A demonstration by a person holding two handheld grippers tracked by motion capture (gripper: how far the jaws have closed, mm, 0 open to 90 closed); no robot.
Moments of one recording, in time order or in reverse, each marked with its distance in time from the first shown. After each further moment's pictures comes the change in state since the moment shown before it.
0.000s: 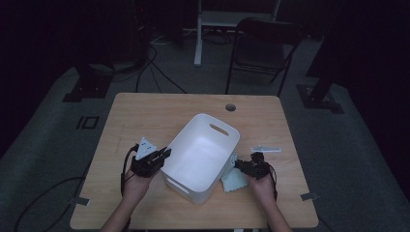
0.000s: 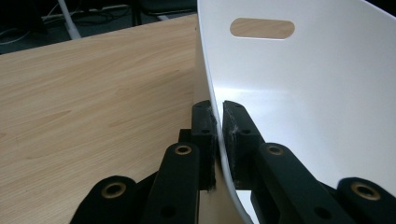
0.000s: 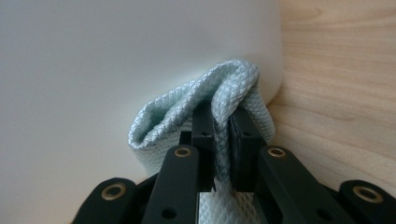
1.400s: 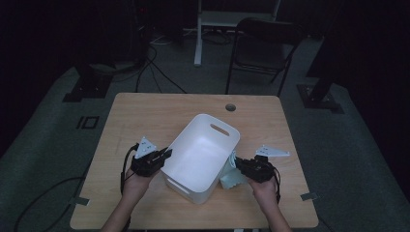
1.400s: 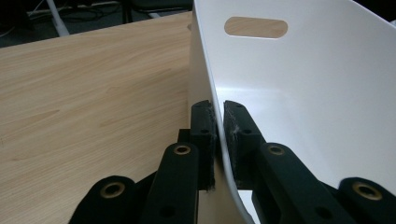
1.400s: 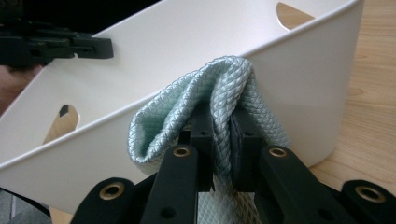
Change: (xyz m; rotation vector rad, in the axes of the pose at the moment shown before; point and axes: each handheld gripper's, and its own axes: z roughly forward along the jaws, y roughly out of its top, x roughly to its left) left arm 0.003 0.000 0.001 0.005 -0.044 -0.008; right arm 0.041 0.010 -0.037 -0.155 0.103 -0.127
